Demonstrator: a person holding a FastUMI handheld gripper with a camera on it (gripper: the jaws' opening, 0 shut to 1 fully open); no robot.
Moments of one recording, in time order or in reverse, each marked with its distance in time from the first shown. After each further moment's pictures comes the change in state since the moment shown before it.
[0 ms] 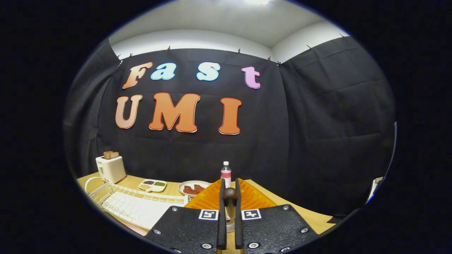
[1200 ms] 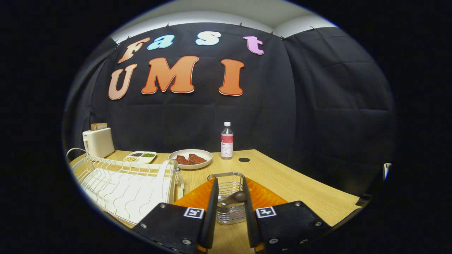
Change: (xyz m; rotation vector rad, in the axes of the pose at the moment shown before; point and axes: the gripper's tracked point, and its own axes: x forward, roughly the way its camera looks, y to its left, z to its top) arm 0.080 0.011 -0.161 0.004 0.229 0.003
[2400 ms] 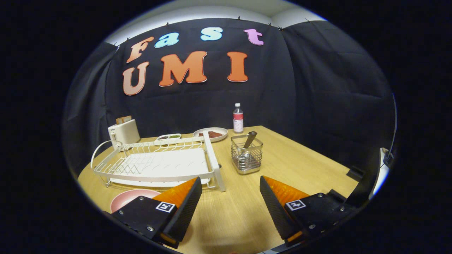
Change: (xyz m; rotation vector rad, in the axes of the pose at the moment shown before) arm -0.146 0.018 -0.021 0.030 0.145 0.039
